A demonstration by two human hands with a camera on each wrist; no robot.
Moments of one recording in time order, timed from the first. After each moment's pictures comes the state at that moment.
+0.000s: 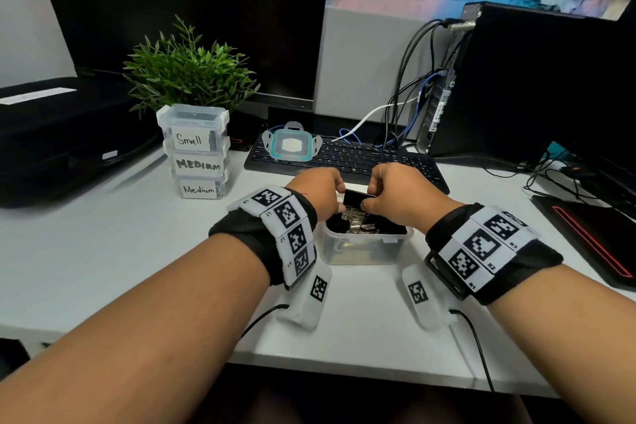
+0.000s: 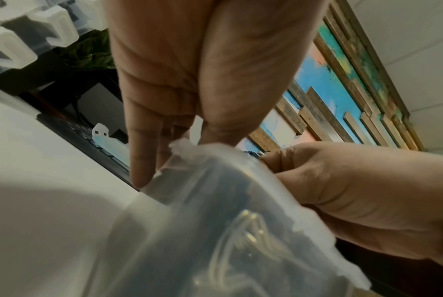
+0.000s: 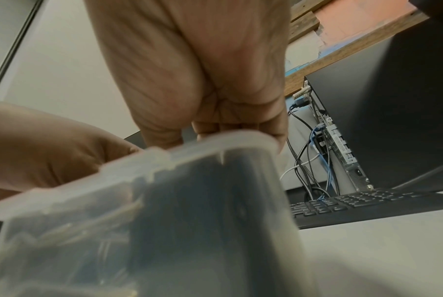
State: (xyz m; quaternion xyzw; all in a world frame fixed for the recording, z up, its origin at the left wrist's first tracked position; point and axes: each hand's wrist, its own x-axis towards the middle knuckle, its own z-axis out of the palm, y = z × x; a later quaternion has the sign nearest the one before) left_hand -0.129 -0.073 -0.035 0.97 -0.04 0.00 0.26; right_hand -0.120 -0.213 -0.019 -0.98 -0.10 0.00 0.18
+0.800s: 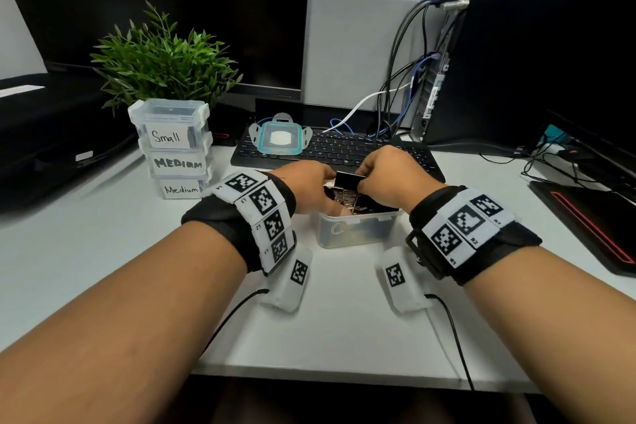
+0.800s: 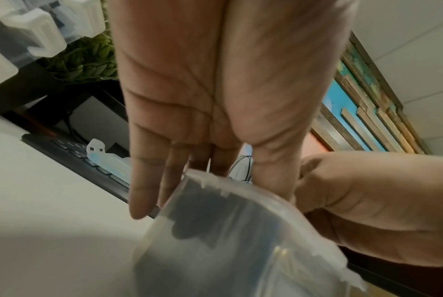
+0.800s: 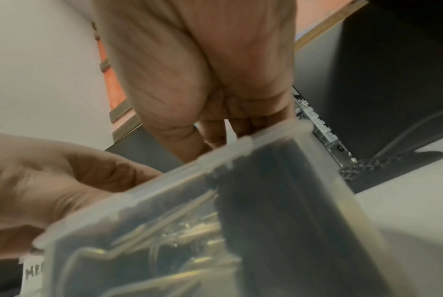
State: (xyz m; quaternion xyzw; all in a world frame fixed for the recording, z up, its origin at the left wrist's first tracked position) left_hand -0.115 -0.068 -0.029 0.98 -0.08 -0.08 0.18; right_hand -0.100 -0.210 -0.018 -0.98 -0.07 -0.01 0.20
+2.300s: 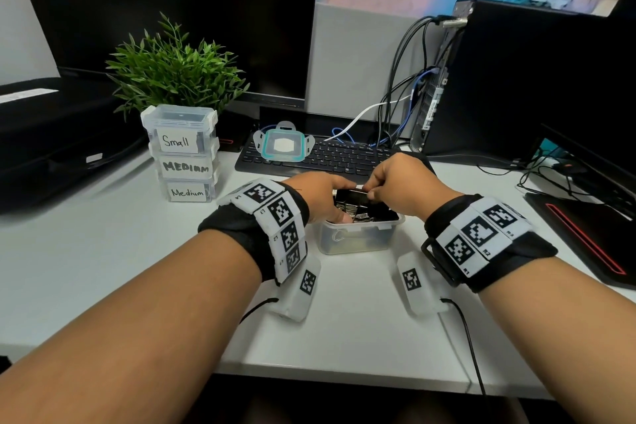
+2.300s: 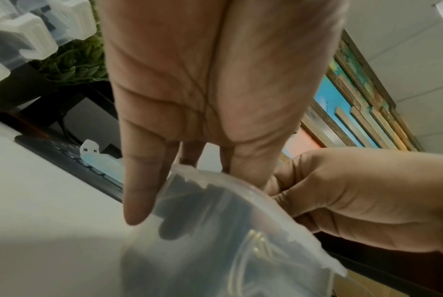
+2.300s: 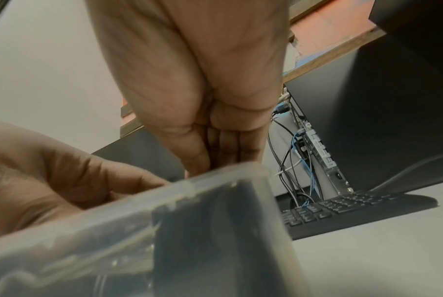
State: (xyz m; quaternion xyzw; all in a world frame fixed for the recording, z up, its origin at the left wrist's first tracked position) left_hand -0.128 -0.075 -0.026 0.97 -0.10 -0.08 0.21; right_hand -0.106 -0.221 -0.008 -0.98 -0.08 0.02 0.20
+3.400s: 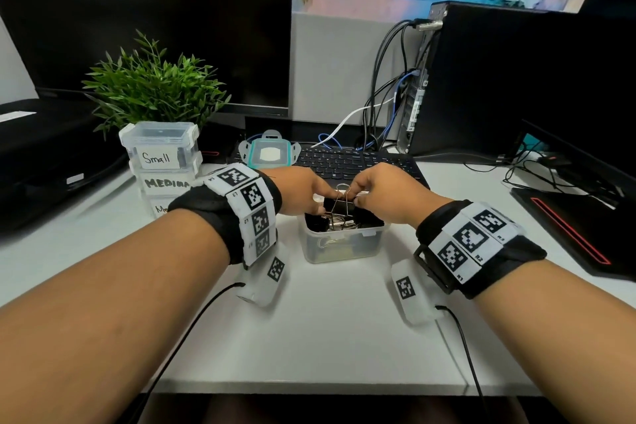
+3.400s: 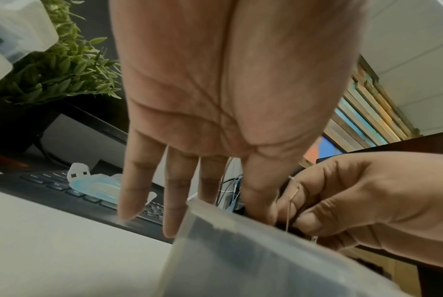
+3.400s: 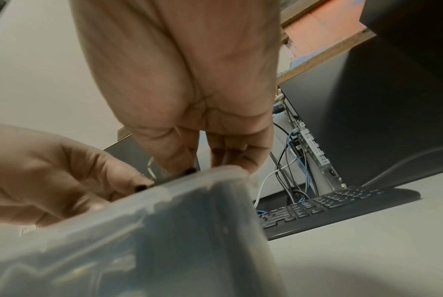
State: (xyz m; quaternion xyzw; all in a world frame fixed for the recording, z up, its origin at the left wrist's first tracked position) left_hand -0.114 -0.069 -0.005 0.98 -0.16 -0.11 0.08; right_hand -0.110 -0.231 -0.013 -0.96 -0.14 0.02 0.22
